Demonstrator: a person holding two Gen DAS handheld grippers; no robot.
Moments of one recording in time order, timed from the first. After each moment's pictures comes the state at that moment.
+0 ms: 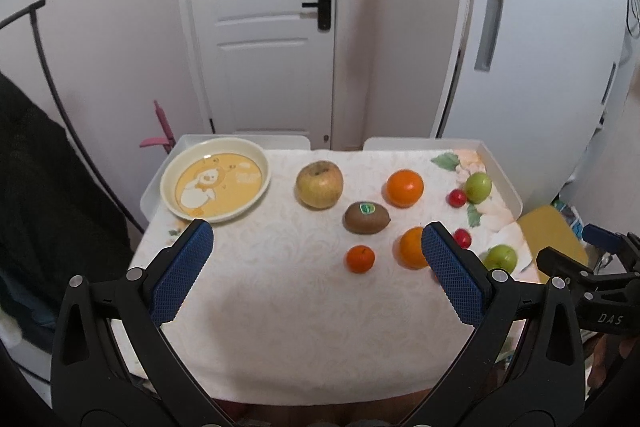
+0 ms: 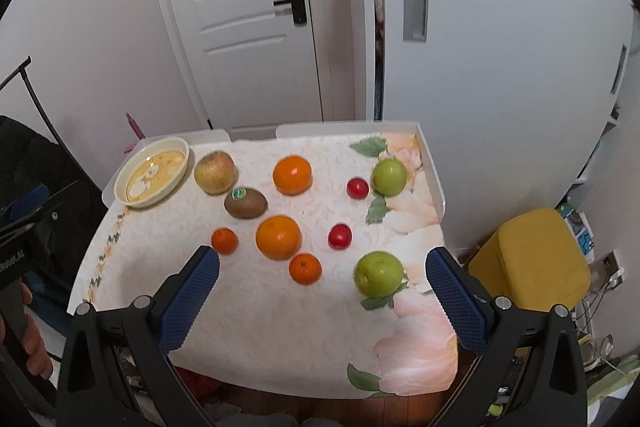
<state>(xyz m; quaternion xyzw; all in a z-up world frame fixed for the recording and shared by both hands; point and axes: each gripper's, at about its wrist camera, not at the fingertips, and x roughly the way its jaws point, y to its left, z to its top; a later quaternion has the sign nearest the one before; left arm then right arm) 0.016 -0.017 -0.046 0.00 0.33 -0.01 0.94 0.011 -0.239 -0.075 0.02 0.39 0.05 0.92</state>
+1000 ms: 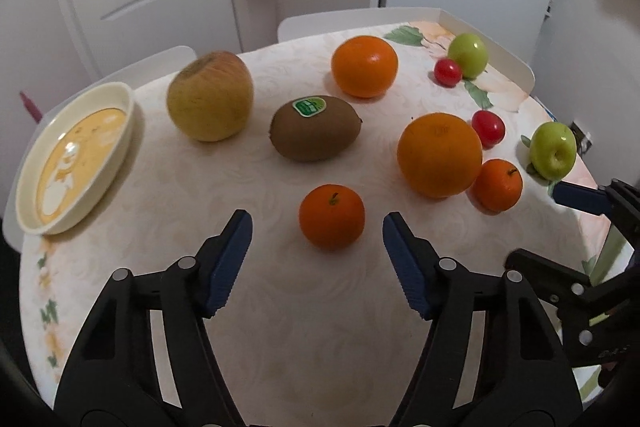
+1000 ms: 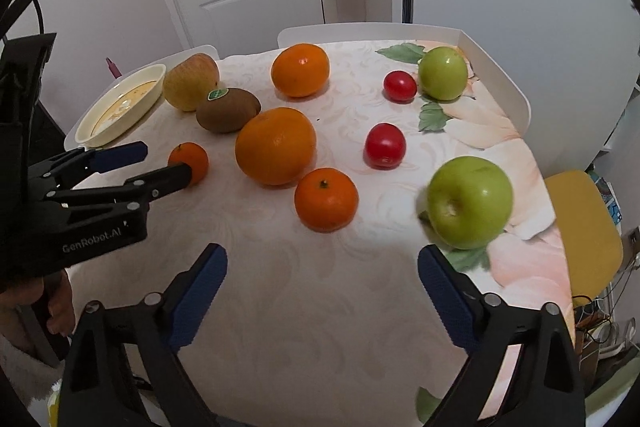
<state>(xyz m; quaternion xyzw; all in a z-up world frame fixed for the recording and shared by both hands) 0.112 -0.051 -0.211 0.09 0.42 -0.18 0.88 0.048 -0.207 -0.213 0.03 0.44 0.06 0.89</state>
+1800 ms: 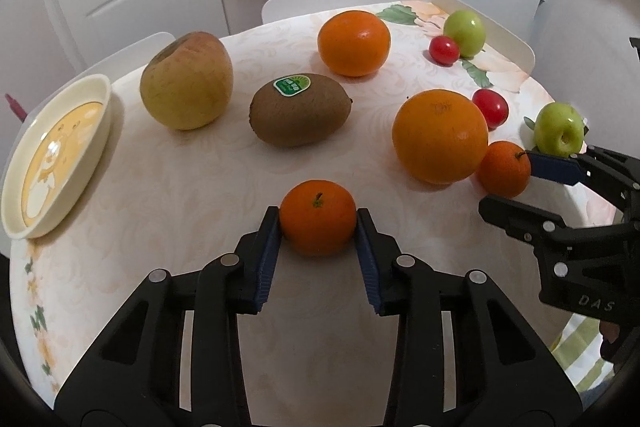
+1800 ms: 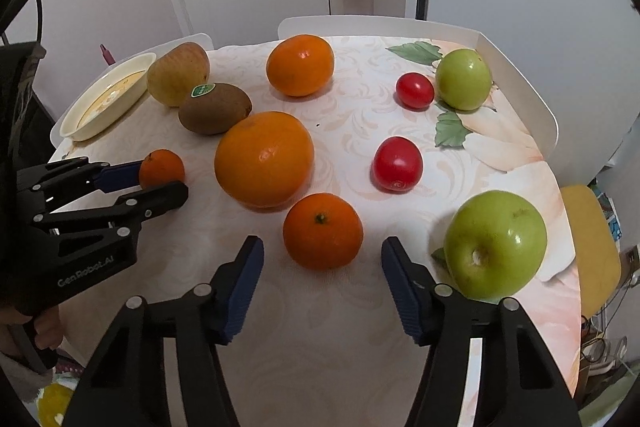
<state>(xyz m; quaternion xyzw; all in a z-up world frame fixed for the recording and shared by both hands) 0.116 -0.058 -0.225 0.10 0.44 -0.19 0.87 0.077 -0.202 -0.225 0.00 0.45 0.06 0.89</state>
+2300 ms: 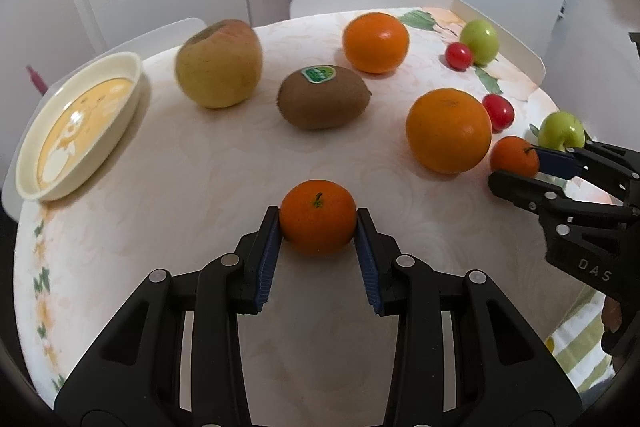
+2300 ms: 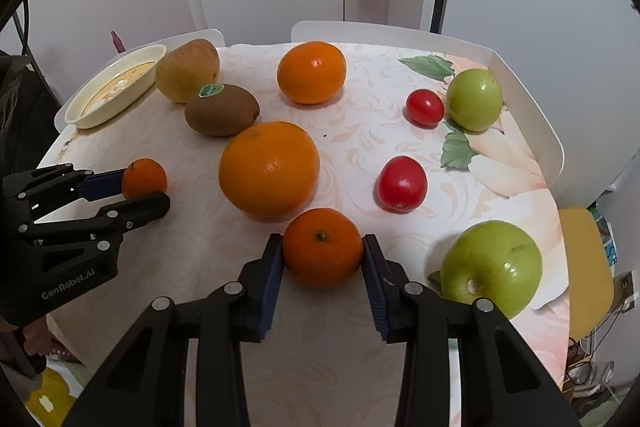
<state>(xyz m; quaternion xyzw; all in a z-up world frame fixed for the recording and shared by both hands) 0.103 -0.044 -0.218 0.07 0.45 -0.15 0.88 0.084 -0.199 -0.221 -0.03 0.44 0.08 0.89</state>
